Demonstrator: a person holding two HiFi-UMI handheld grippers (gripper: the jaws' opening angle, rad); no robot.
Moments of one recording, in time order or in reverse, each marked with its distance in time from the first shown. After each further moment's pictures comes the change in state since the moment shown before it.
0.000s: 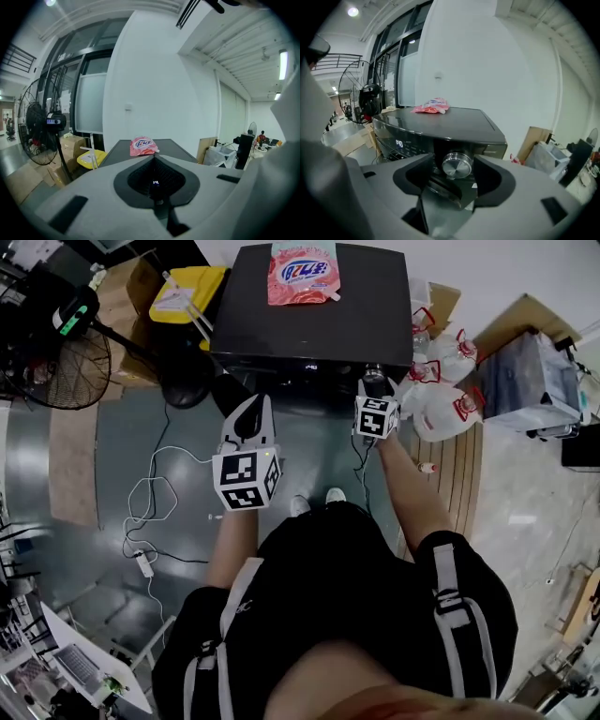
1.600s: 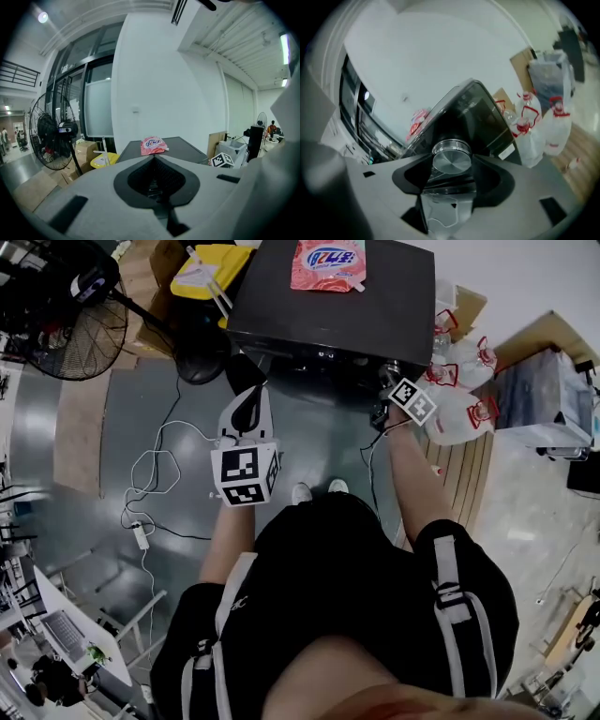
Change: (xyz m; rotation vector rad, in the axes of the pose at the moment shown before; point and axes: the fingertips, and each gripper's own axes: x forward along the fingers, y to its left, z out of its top) left arm -0.024 0.016 -0.004 0.057 0.009 0.126; right arm 0.050 -0.021 -0.039 0.789 0.061 0.231
